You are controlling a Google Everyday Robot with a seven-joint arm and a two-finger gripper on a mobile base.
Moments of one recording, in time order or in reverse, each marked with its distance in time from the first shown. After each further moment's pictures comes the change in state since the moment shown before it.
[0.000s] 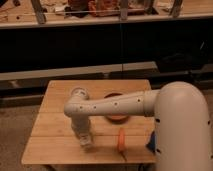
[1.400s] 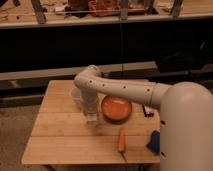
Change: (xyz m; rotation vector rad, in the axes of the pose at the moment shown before) arm 0.086 0.052 -0.076 0.040 0.053 0.129
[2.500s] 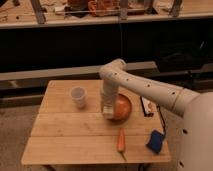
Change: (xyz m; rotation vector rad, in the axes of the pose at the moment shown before) arm 0.035 0.095 -0.026 0.048 0.030 0.162
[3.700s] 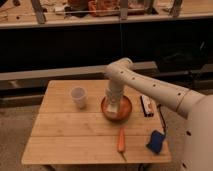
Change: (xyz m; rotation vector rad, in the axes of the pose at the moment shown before) arm 0.009 0.020 -0.003 0.002 -0.007 0.104
